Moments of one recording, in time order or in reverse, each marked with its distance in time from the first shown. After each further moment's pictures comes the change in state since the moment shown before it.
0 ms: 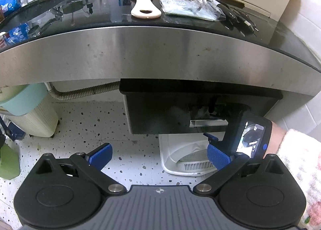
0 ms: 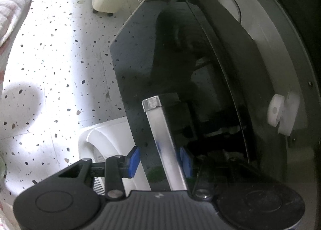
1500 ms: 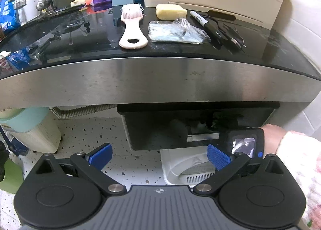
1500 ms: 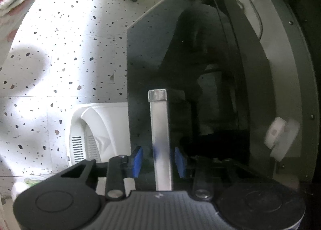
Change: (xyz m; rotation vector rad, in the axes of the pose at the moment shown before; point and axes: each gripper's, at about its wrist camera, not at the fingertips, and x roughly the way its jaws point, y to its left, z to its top) left arm -0.013 -0.015 0.011 0.048 -0.091 0.015; right arm -0.005 0.018 -0.008 -0.231 0.048 -0.013
